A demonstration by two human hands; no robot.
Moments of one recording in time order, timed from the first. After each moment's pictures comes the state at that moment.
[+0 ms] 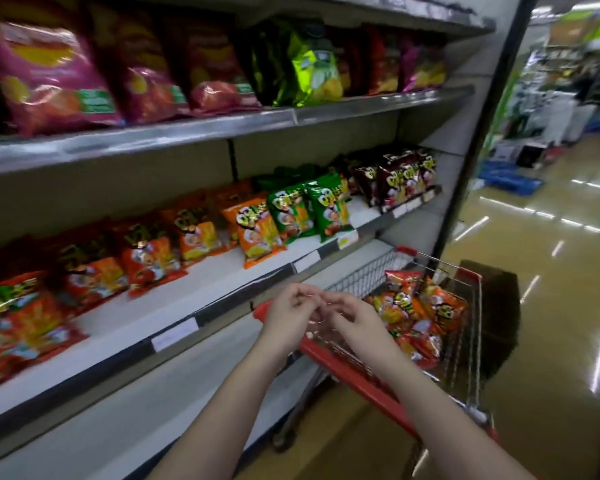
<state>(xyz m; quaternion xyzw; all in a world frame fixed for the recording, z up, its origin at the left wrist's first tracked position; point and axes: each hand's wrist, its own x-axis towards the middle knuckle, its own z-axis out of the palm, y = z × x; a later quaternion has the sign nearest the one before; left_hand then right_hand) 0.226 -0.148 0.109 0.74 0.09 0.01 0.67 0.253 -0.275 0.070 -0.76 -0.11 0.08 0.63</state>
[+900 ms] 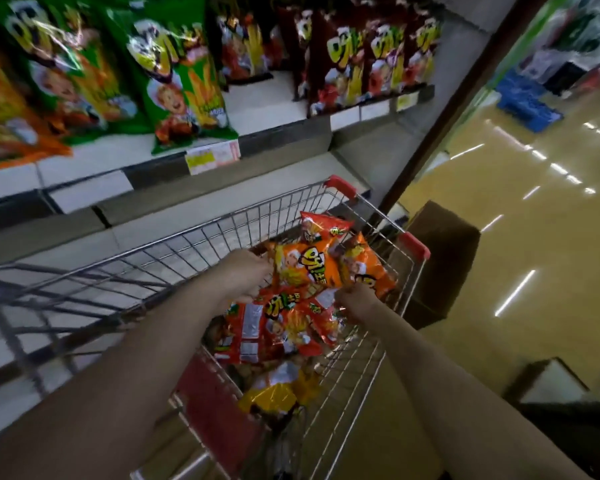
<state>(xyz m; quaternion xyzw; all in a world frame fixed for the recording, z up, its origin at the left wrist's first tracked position) 0.555 -0.380 -0.060 0.76 0.25 -0.24 0.55 0.612 -0.596 -0.166 -0.85 0.19 0.31 0.39</state>
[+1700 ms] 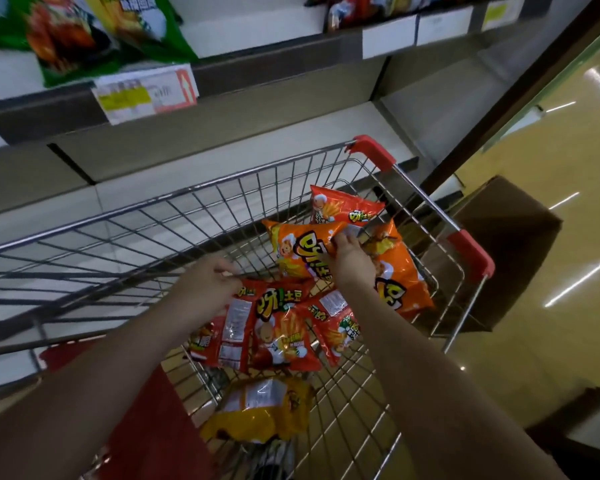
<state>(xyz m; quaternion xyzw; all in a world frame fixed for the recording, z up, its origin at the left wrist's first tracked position) 0.611 -0.401 -0.174 0.76 0.35 -0.20 0.51 0.741 -0.585 -0.281 -0.97 -0.07 0.21 0.10</state>
